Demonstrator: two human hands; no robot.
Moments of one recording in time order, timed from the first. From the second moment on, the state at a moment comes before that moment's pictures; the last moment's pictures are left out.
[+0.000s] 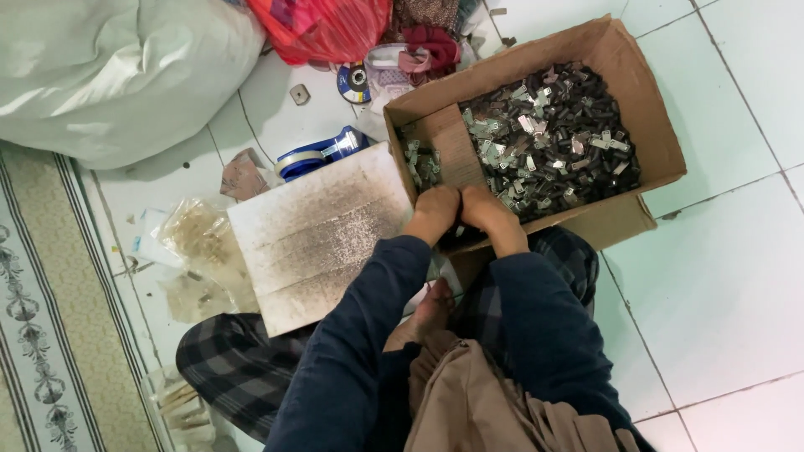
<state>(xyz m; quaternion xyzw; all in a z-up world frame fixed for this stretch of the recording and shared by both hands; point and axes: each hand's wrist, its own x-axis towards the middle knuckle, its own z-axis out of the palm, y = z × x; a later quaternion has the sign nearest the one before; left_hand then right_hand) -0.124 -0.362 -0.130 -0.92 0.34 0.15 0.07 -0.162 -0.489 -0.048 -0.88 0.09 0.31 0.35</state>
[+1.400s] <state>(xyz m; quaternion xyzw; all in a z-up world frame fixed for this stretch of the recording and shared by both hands) -0.166 -0.284 -0.008 -0.59 -0.09 0.32 -0.74 -0.214 -0.479 -0.009 -0.67 0.05 -0.01 0.74</state>
